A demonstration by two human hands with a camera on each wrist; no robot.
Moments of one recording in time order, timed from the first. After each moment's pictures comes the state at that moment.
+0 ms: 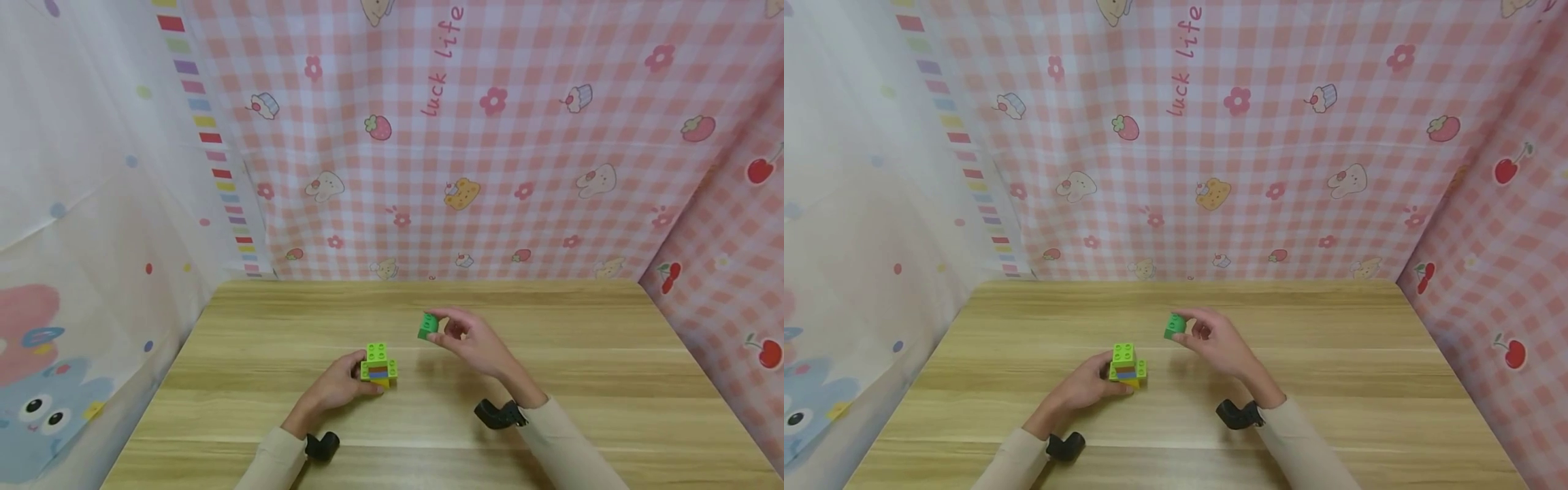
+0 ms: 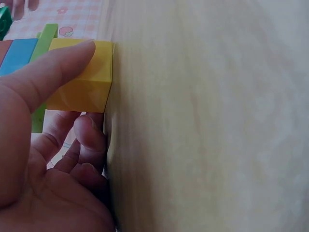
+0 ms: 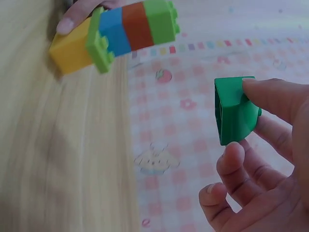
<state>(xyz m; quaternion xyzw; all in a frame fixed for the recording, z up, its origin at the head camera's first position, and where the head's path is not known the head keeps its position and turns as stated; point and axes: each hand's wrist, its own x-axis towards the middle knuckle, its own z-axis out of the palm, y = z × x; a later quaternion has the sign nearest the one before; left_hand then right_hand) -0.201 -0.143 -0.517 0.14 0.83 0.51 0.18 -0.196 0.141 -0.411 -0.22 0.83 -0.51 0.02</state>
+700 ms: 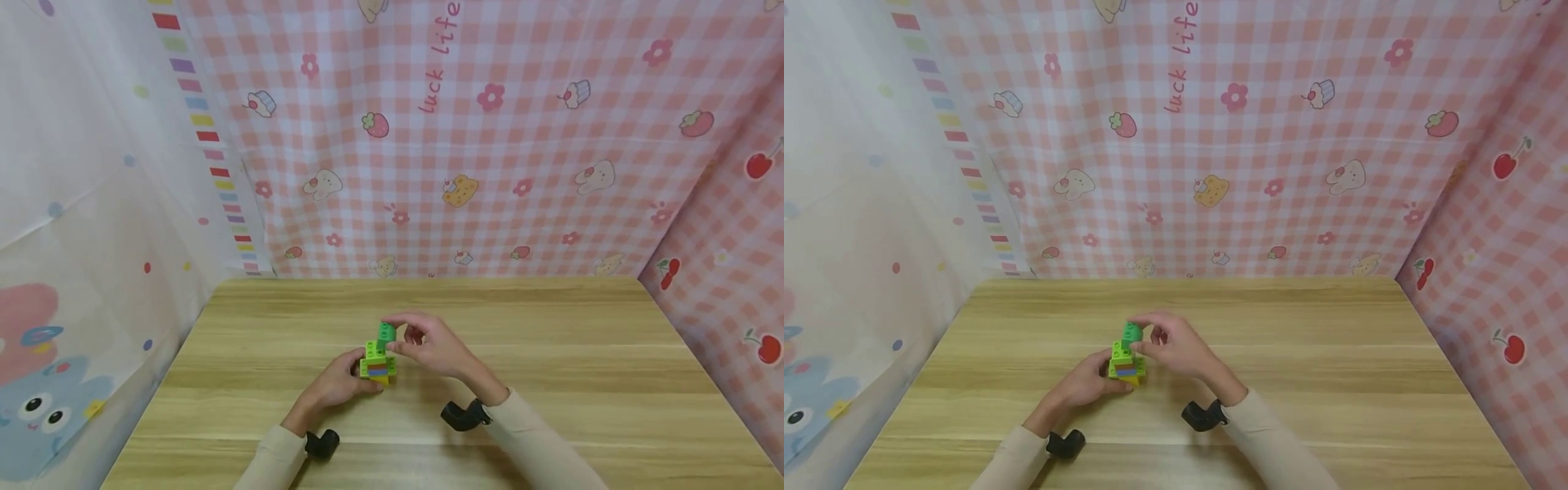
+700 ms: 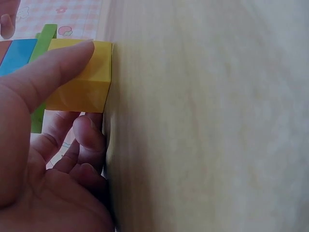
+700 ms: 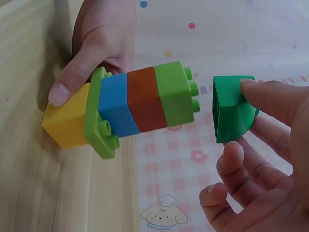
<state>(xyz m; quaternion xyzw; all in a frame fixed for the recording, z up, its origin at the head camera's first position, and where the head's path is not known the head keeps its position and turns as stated) -0.201 -0.141 -0.520 0.15 0.82 0.52 0.17 -0.212 0.094 -0.438 -0.32 0.80 -0.50 0.03</state>
